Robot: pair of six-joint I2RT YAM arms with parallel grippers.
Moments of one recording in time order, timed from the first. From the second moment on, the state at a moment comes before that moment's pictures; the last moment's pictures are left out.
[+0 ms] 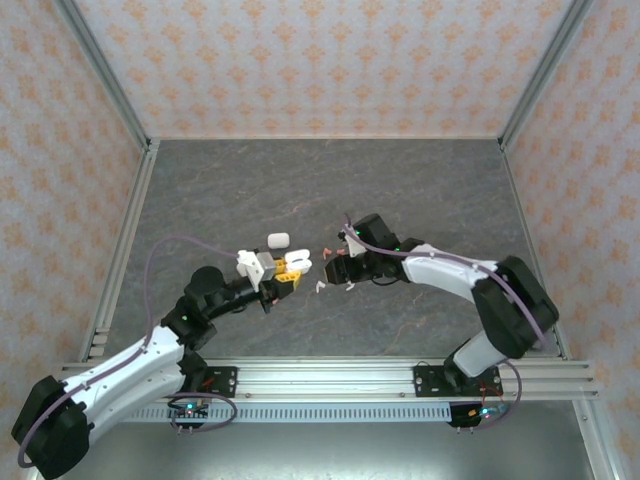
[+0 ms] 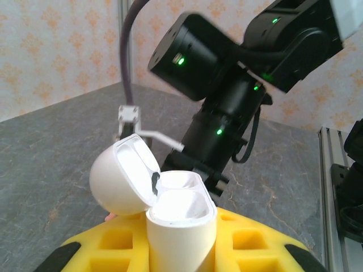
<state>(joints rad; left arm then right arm) -0.61 0.72 0.24 0.42 0.40 -0.05 0.66 1.57 0.85 -0.26 -0.42 0.41</state>
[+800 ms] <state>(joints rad) -0.61 0.66 0.22 0.39 0.37 -0.07 0.74 1.87 1.10 -0.34 -0.42 0.35</state>
